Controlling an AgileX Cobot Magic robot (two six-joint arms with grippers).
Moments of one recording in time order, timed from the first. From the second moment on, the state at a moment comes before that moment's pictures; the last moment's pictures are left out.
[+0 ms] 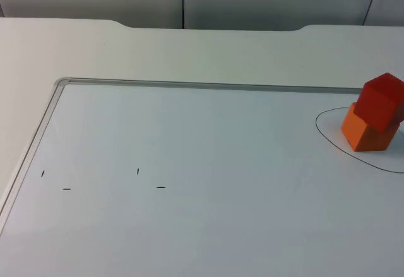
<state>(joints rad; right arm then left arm) 0.33 0.00 -0.52 0.10 1.10 -0.12 -0.81 0.01 -0.52 0.11 1.08 -0.11</state>
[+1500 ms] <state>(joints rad) 0.25 0.00 -0.52 0.03 1.09 0.01 -0.65 0.00 -0.52 0.11 1.09 -0.11</state>
